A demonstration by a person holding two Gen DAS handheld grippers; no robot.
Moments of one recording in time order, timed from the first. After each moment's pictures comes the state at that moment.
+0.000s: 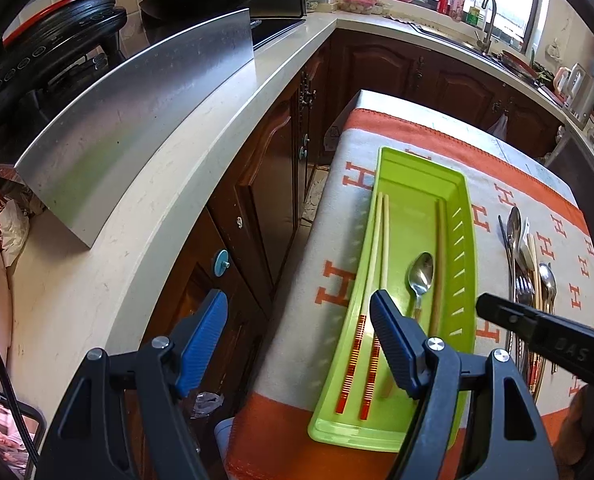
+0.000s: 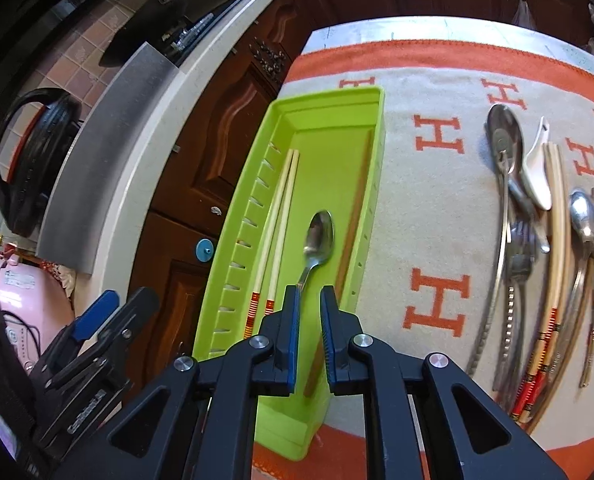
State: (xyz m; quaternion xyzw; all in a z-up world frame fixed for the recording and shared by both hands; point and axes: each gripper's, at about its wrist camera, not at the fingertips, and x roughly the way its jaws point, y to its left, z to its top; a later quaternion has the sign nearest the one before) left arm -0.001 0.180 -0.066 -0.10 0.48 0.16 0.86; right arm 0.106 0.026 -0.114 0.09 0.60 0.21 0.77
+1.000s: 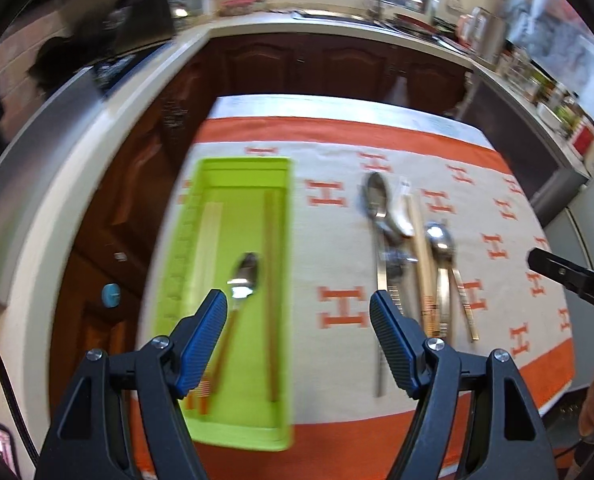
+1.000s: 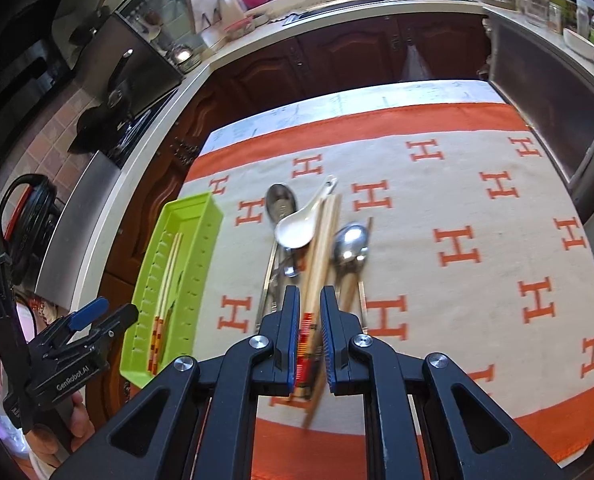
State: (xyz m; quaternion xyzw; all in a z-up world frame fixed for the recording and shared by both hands) left arm 0.034 0.038 -0.041 -0.04 0.49 0.00 0.87; right arm 0.061 -0.217 -0.034 0.11 0.51 0.10 0.85
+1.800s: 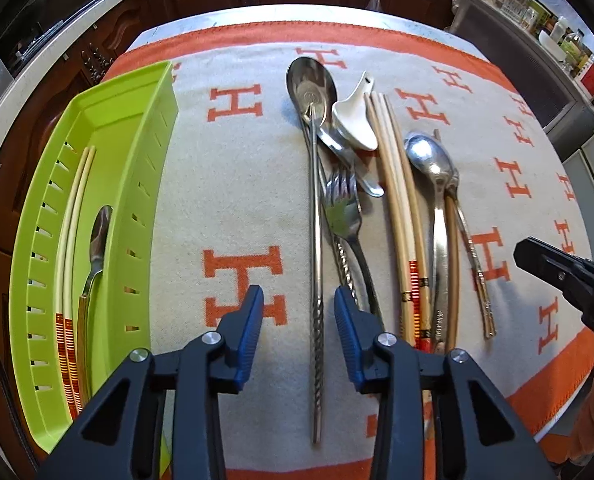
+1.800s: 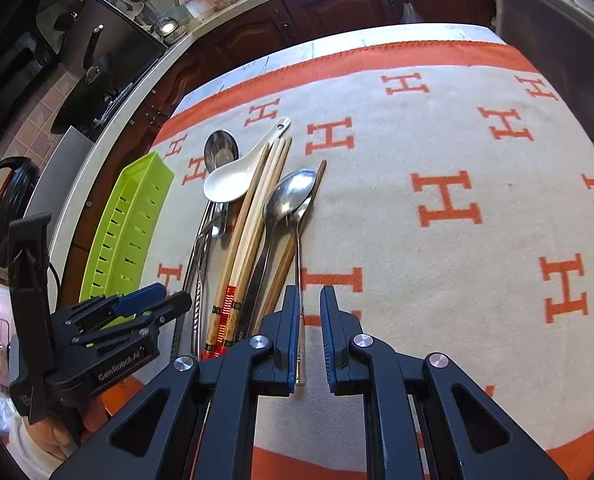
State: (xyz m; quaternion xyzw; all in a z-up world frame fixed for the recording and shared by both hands) left arm 0.080 -0.036 -0.149 -0.01 0.58 -0.02 0.81; right arm 0.081 -0.249 -0.142 0.12 0.56 0.12 0.81
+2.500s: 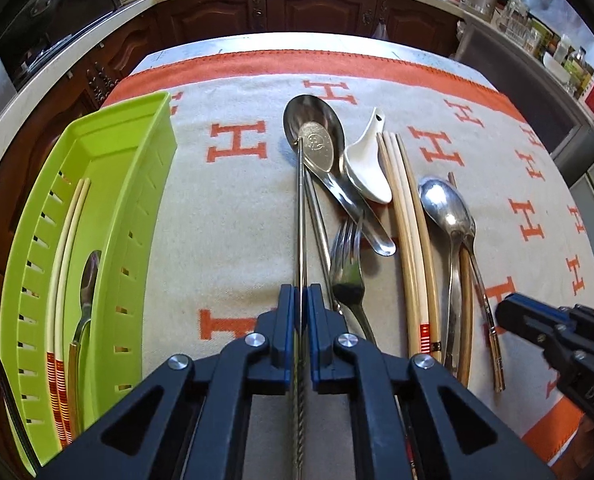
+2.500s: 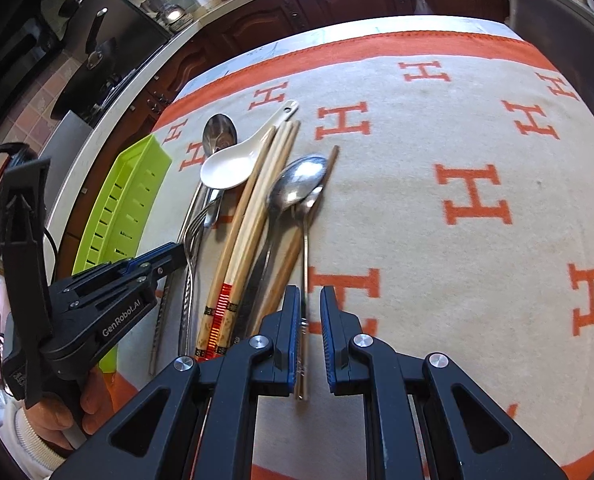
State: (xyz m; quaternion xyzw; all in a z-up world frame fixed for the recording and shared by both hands) left arm 0.103 -0.034 -0.153 -0.03 0.53 -0.01 0.85; right arm 0.095 -0.231 -0.164 0.10 0.56 0.14 0.81
